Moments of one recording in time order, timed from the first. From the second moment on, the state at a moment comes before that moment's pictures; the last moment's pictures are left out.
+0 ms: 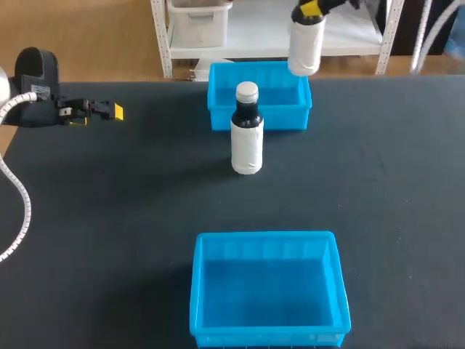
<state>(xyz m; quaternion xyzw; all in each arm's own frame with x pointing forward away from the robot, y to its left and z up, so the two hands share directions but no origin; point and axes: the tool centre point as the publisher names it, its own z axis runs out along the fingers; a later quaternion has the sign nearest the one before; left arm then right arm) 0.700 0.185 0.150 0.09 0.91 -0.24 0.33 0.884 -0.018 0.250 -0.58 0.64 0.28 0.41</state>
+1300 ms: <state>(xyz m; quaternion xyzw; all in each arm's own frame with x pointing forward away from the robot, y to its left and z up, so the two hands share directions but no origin) 0.700 0.185 0.150 0.09 0.91 -0.24 0.33 0.920 0.092 0.183 -0.57 0.65 0.29 0.41</state>
